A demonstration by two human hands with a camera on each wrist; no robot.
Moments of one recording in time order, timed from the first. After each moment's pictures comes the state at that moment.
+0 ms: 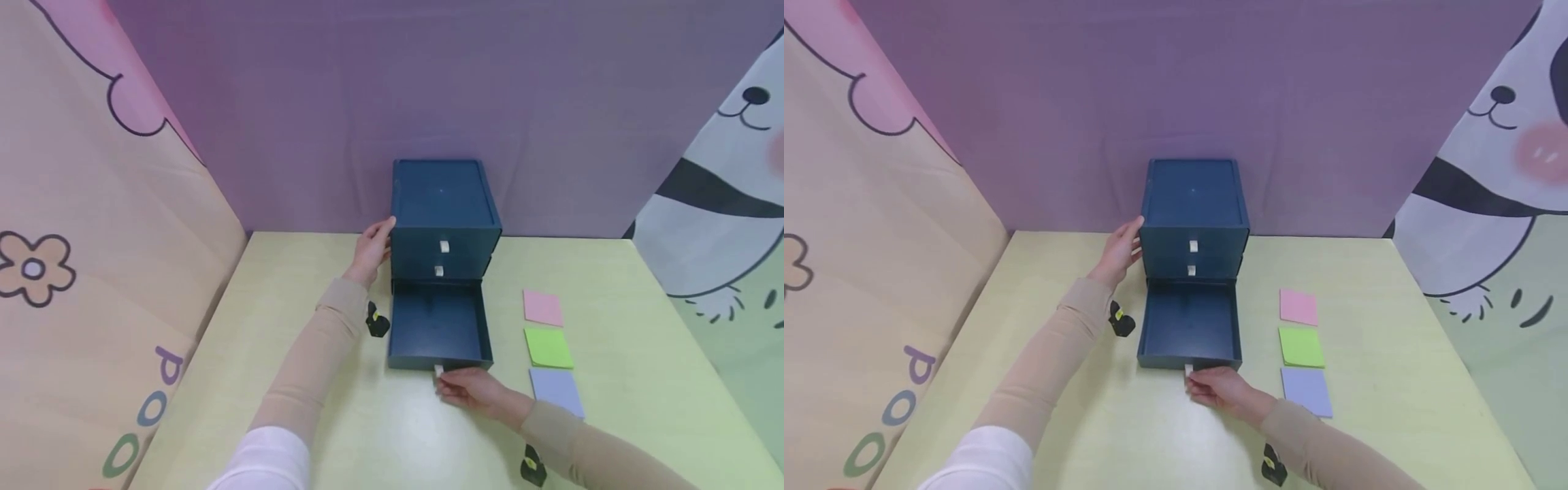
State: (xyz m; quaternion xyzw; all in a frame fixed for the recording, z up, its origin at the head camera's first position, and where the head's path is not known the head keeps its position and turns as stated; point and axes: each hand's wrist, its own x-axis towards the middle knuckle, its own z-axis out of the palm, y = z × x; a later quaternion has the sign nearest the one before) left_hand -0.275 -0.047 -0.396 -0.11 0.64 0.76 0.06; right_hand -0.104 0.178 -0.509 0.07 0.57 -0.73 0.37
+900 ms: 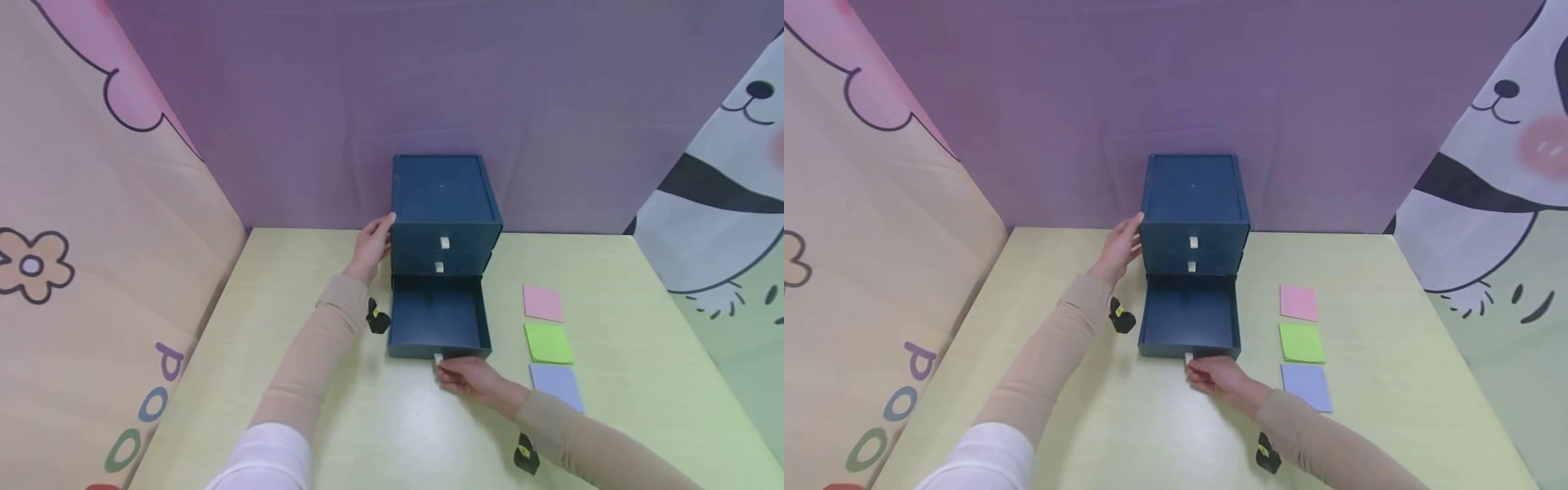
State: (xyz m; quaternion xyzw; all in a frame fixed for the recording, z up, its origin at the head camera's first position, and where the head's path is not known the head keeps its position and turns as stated) left_hand -0.275 -0.047 -0.397 -0.10 0.65 0.76 0.05; right_hand -0.113 0.170 -0.501 0.11 0.58 -0.74 0.33
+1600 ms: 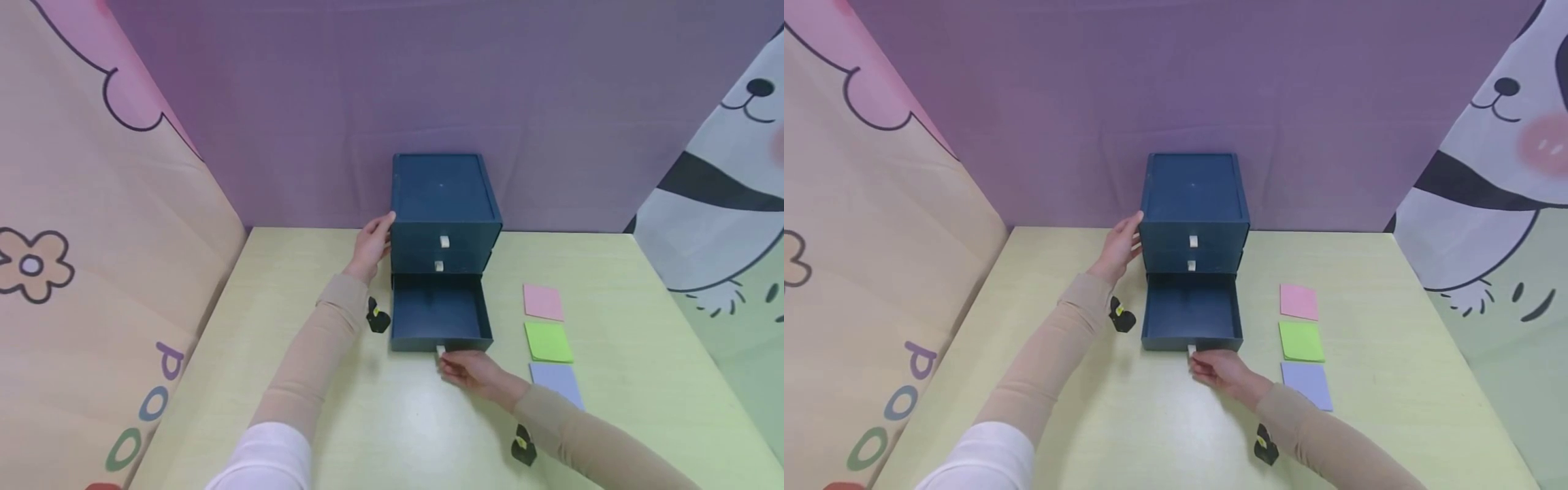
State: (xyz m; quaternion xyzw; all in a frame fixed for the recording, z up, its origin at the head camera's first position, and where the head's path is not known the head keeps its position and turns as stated) left_hand -0.275 -0.047 -0.397 -0.10 0.64 0.76 0.06; right_hand -0.123 0.171 -0.502 0.14 0.57 -0.74 0.32
